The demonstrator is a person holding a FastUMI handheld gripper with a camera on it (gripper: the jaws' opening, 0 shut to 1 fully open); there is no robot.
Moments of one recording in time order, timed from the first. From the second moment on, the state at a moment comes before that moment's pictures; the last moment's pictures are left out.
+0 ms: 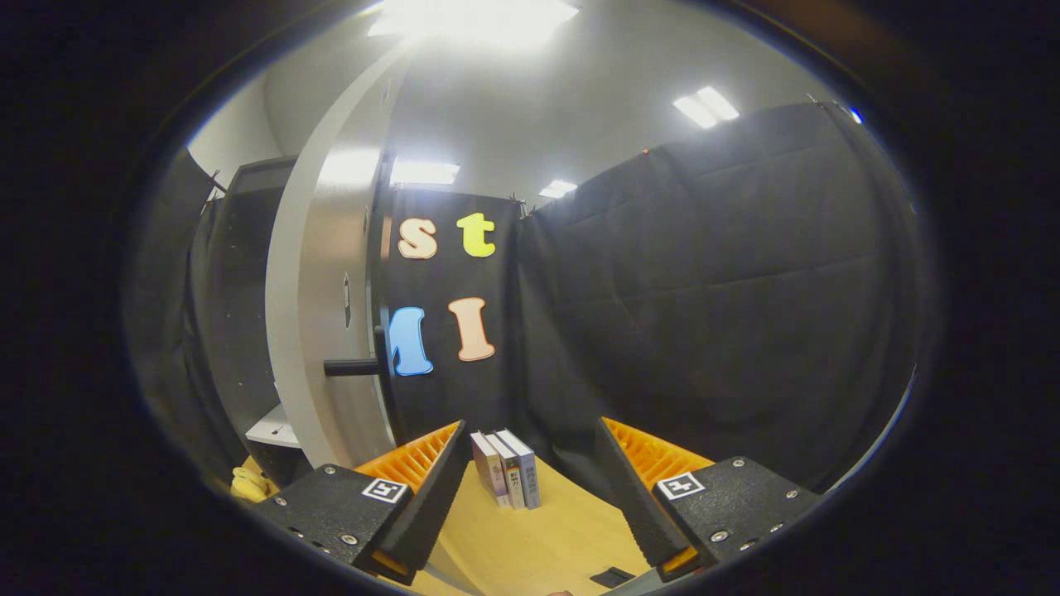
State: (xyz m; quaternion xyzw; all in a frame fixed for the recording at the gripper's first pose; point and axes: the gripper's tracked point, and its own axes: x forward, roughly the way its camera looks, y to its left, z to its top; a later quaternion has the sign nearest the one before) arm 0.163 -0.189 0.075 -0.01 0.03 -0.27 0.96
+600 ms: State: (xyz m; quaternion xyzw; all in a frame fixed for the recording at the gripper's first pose) arm 0.169 -0.109 0.073 0.00 0.01 -0.20 0.98
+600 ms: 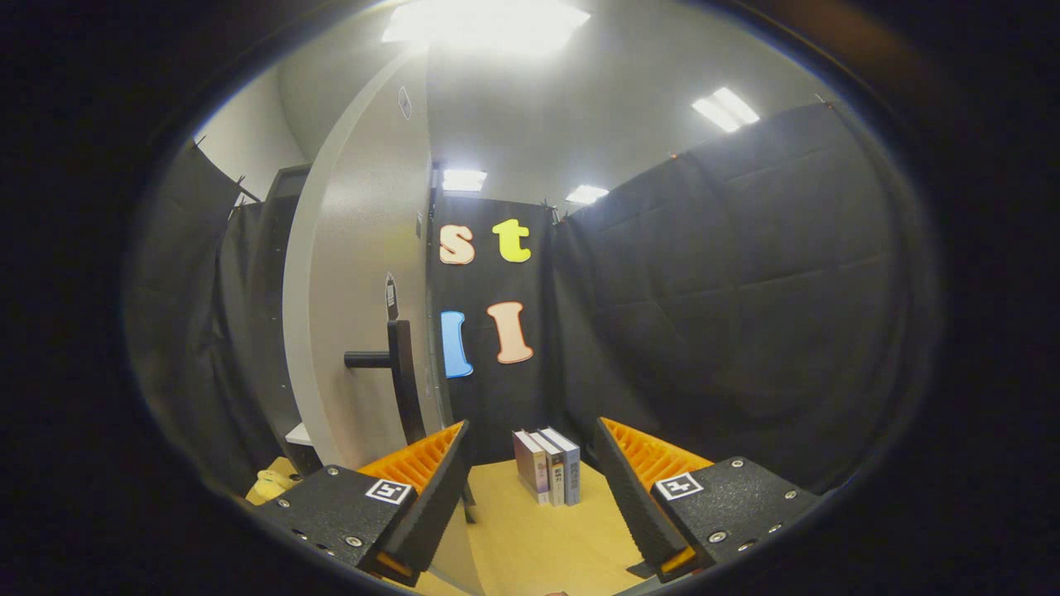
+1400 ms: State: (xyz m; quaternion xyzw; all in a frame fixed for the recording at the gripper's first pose) arm 0.219 -0.015 0.063 0.01 0.02 -0.10 0.99
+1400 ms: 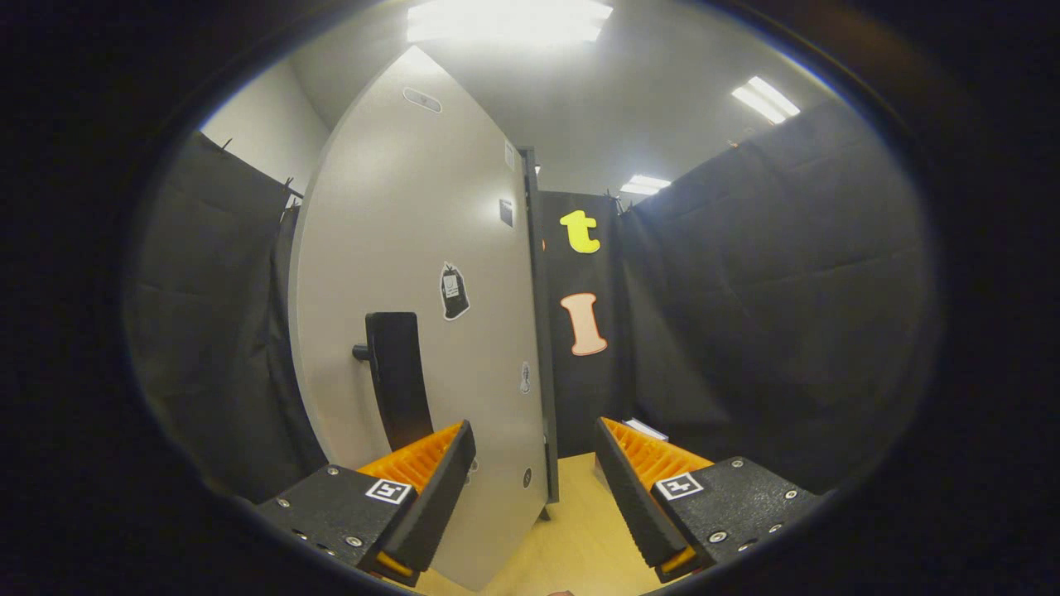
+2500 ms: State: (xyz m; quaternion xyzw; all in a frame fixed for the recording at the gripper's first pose) arm 0.316 0.133 0.040 -0.01 0.05 0.01 1.00
